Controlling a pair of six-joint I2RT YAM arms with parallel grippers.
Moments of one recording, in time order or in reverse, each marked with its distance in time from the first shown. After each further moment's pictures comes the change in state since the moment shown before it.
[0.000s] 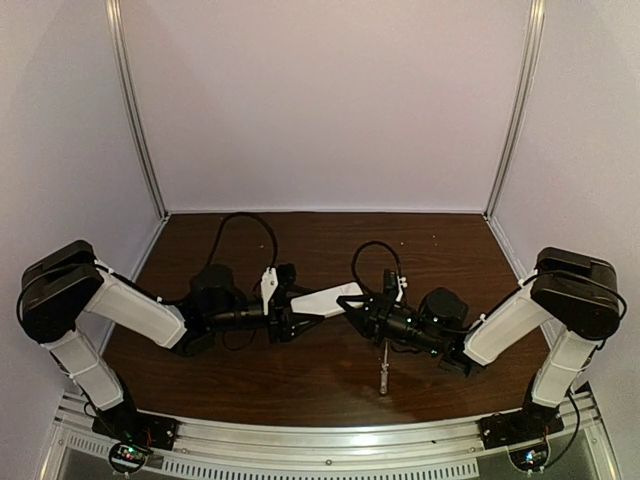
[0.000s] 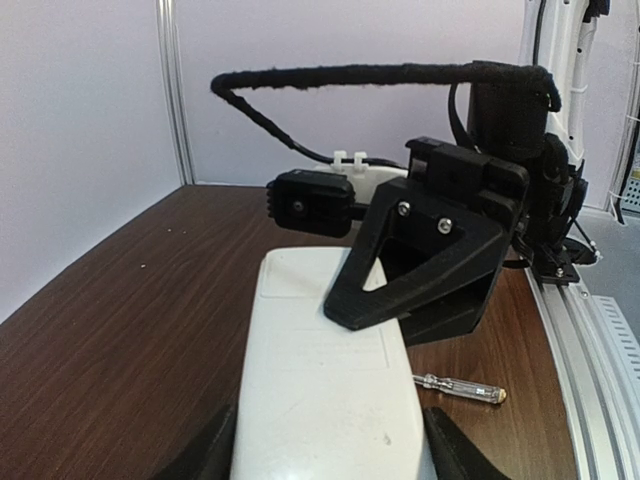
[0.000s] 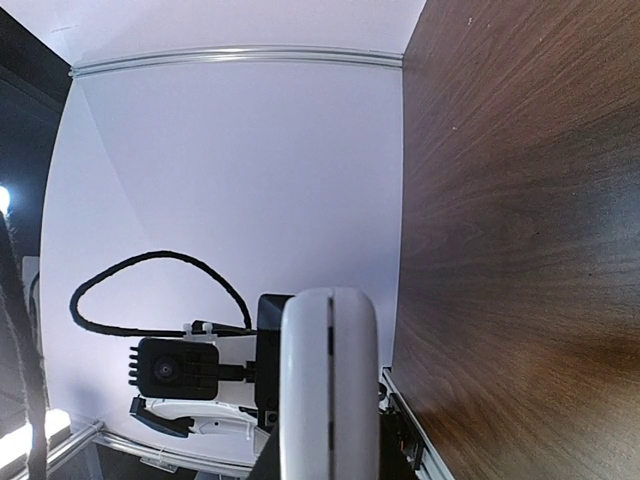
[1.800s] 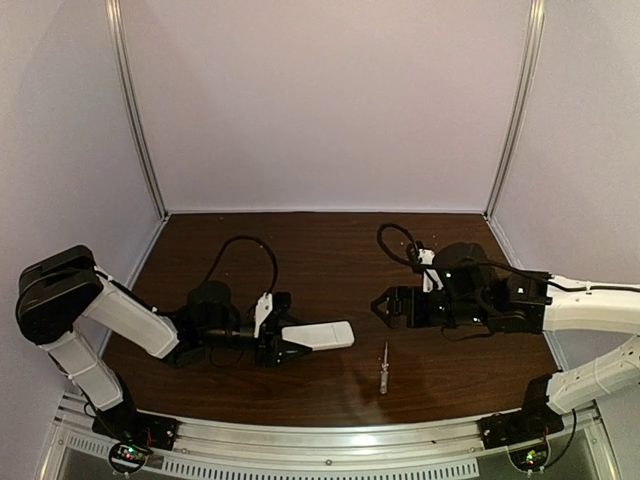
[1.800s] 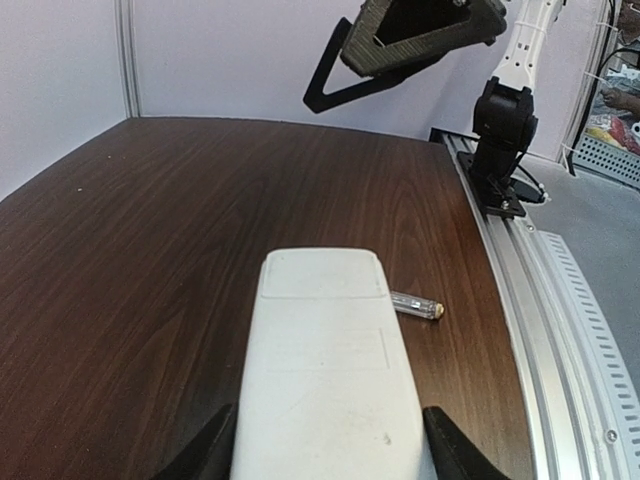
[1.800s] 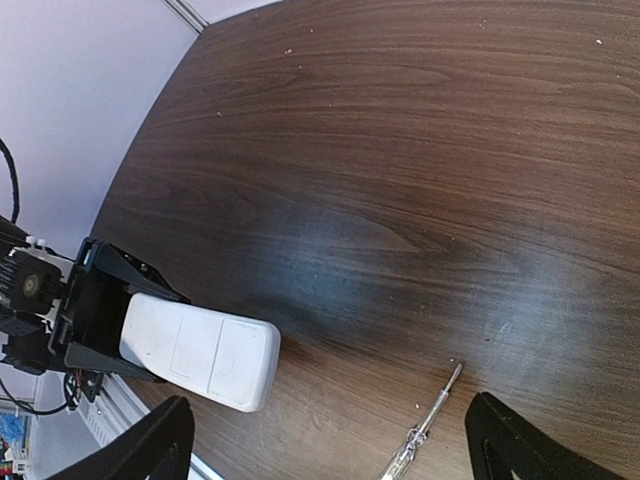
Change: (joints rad) left arm 0.000 -0.020 -0.116 -0.069 0.108 -0.006; right arm 0.022 -0.612 0.297 -1.584 0.264 -0.783
